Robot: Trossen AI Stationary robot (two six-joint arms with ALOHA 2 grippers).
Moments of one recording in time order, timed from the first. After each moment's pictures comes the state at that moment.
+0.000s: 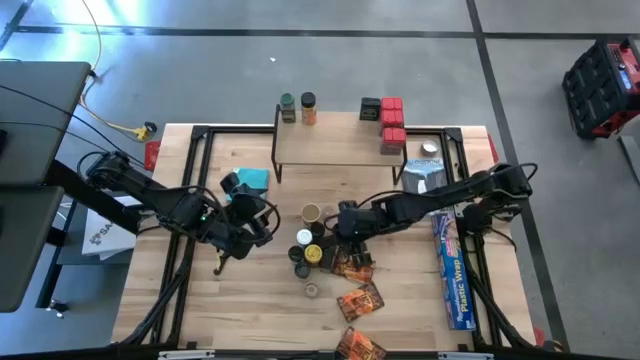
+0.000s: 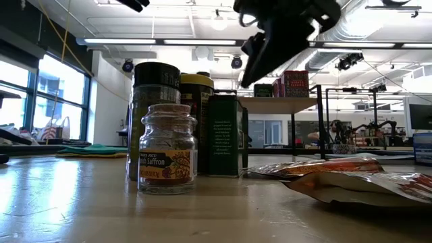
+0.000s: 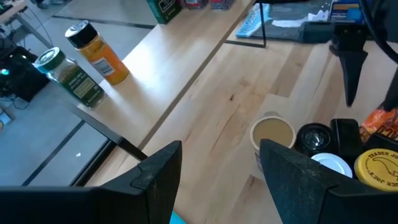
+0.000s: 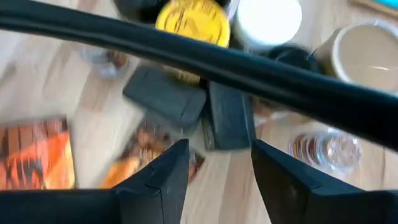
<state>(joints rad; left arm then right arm) -0.47 1.32 1.29 -1.05 -0.96 -0.65 0.19 1.69 1.23 -0.50 0.03 -0.09</state>
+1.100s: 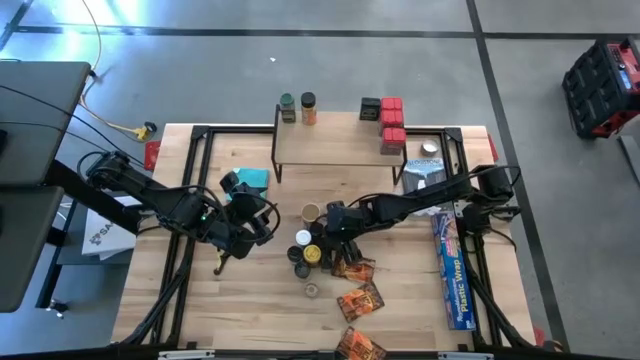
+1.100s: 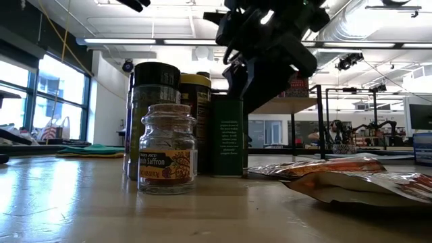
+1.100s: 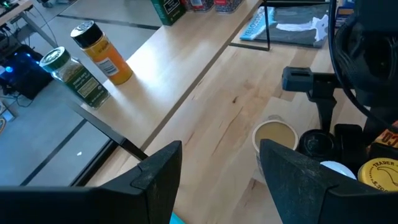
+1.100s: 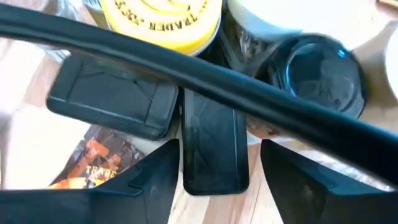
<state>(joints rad) -0.47 1.32 1.29 -1.05 -0.97 -0.67 0.13 1.83 1.21 -0.35 -0.03 -0.24</state>
